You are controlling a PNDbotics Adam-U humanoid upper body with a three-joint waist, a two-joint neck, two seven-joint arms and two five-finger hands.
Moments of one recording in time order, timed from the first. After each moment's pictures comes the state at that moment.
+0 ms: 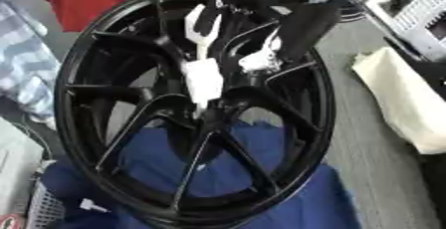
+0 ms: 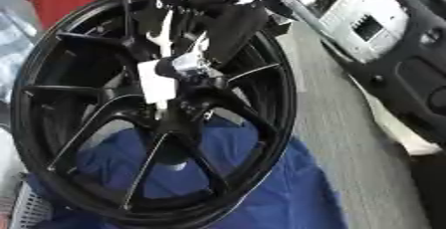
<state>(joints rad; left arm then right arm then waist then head) -0.30 0.85 0.08 -1.94 0.47 0.07 0.37 -1.12 -0.57 0.56 -1.72 0.06 0.25 0.85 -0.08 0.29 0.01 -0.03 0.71</state>
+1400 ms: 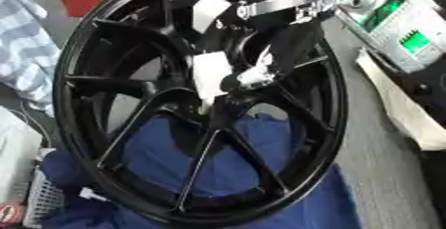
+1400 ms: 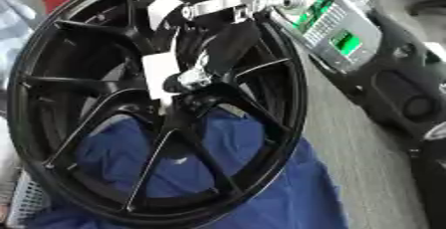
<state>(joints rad) -0.33 0.85 0.08 -1.94 0.48 0.07 0.37 -1.08 -0.54 0.58 -1.62 0.15 0.22 0.89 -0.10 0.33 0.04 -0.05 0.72</state>
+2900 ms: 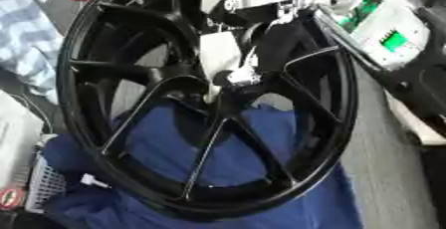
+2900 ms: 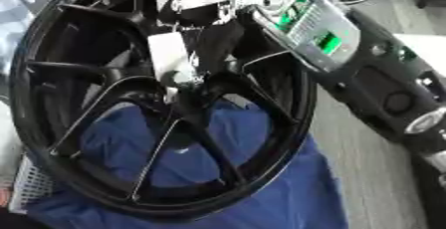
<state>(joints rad) -0.34 0.85 0.08 -1.94 0.48 0.07 0.38 -1.08 -0.51 0.60 -1.62 0.09 0.35 0.76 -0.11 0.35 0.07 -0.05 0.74</state>
